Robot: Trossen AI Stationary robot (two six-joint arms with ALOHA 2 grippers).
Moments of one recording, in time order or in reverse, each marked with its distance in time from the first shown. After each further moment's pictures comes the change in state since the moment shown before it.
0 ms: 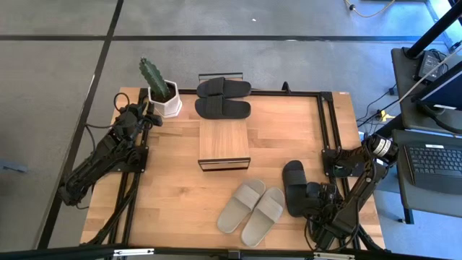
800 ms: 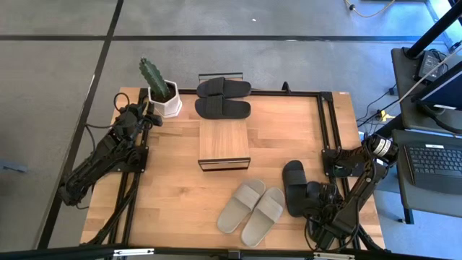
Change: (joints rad) left arm 0.000 0.000 0.000 0.000 0.000 0.001; right arm 0.000 0.000 0.000 0.004 0.000 0.005
